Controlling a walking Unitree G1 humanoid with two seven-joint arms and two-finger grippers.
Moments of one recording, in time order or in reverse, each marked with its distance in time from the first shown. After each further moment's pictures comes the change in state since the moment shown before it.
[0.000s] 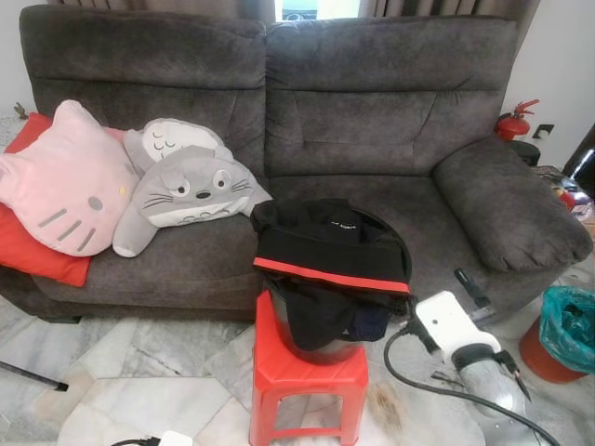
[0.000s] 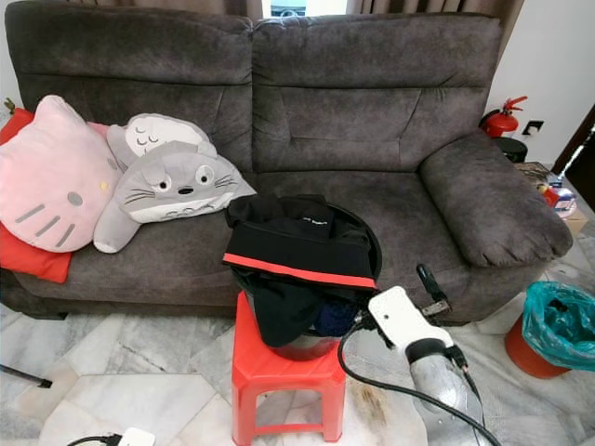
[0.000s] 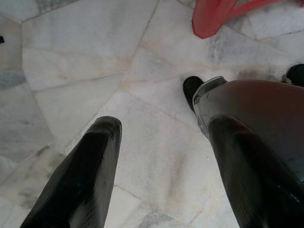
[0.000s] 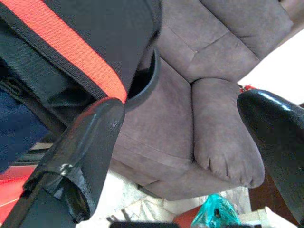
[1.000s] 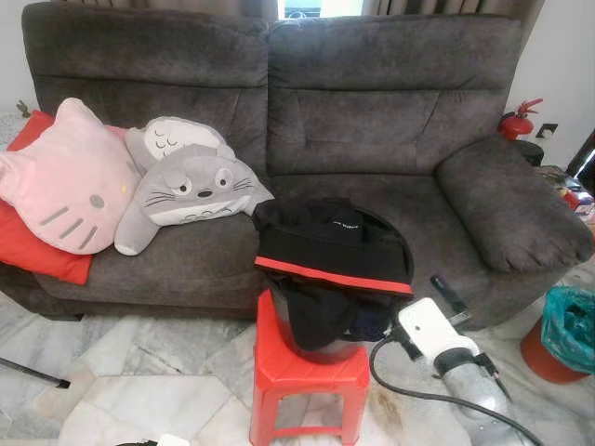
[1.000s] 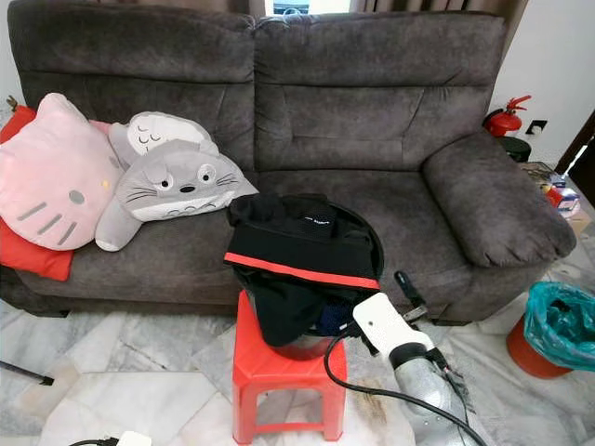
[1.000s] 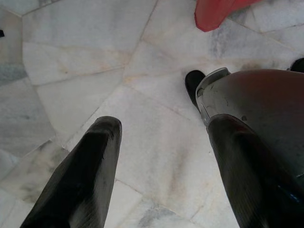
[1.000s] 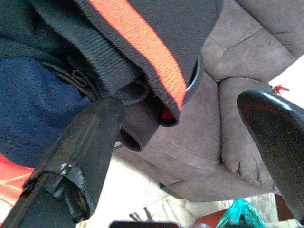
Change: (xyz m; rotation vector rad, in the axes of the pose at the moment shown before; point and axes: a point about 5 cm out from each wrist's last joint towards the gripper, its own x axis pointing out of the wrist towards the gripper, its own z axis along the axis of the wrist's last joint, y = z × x) left arm -0.001 0.002 -0.005 0.001 0.011 0.005; right arm 0.002 0.024 -0.001 0.033 -0.006 0.101
